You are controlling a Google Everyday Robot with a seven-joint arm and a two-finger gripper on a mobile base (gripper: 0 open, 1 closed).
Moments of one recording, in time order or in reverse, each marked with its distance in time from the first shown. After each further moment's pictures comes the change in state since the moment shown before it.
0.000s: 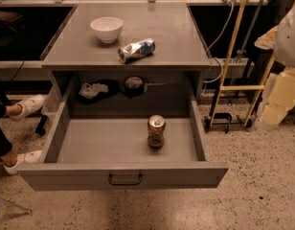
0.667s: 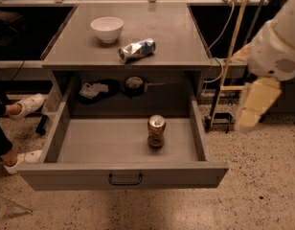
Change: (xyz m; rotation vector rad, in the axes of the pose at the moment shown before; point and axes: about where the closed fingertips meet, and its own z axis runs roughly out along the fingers) arm -0.016 -0.006 0.050 -0.099 -0.057 -0.040
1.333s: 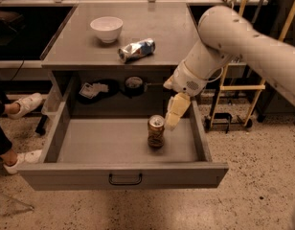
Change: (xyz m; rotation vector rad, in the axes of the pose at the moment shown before) arm -0.098 -0.054 0.190 -0.266 -0.234 -0.057
